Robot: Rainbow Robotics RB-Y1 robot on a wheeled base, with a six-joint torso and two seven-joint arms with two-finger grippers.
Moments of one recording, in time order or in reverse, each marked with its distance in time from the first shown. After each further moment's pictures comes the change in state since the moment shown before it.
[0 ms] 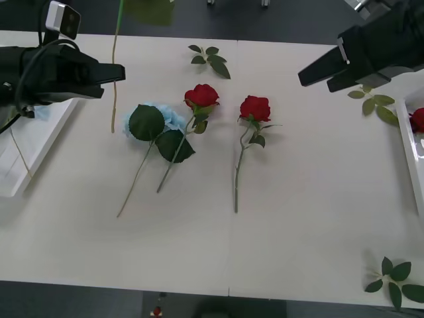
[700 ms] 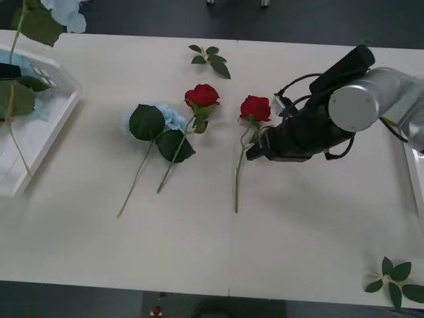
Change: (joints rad) right arm 0.168 0.478 0.159 0.197 0.685 -0.076 -0.349; left arm 0.000 0.390 0.000 0.179 -0.231 -0.085 0.000
